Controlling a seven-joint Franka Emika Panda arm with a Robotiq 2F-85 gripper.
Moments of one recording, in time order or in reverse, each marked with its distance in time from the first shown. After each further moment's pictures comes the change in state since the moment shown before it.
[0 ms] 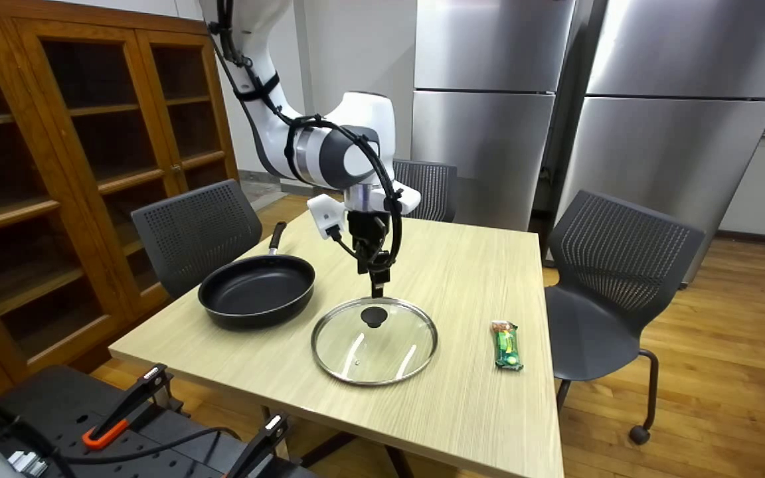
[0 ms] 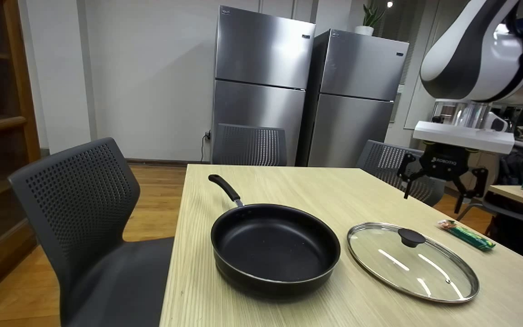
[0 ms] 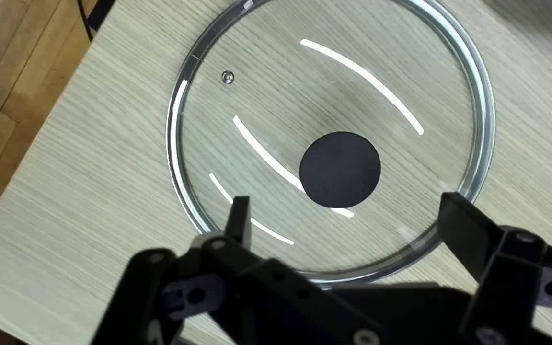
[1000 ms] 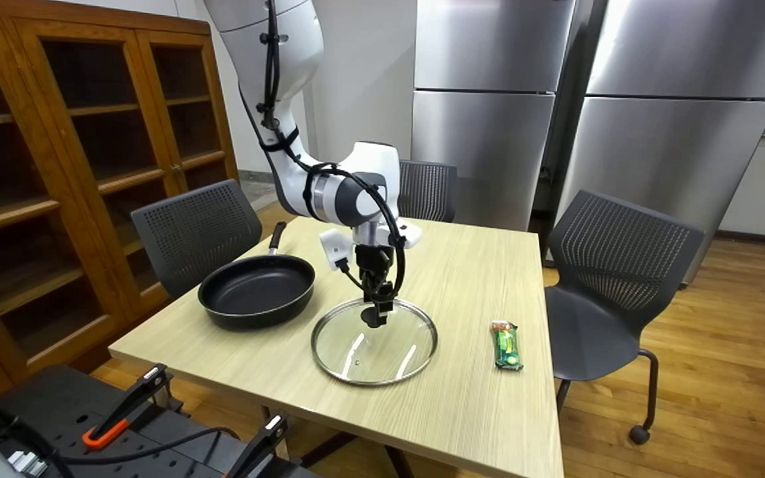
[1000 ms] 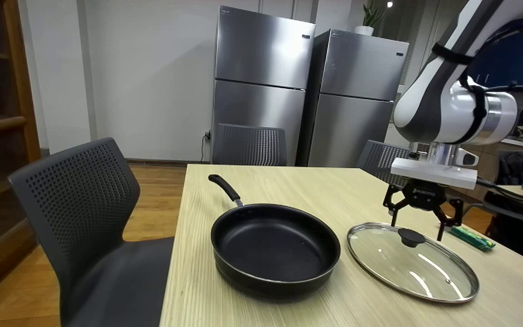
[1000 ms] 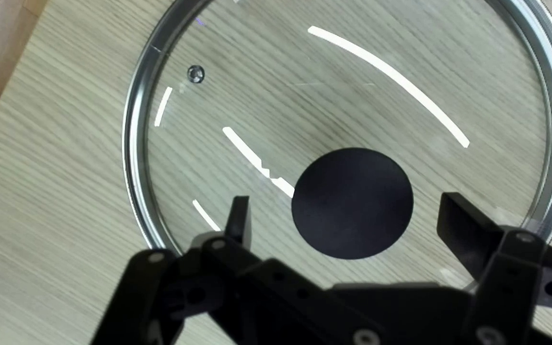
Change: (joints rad) arm 0.016 0.248 -0.007 0.194 0.019 -0.019 0.043
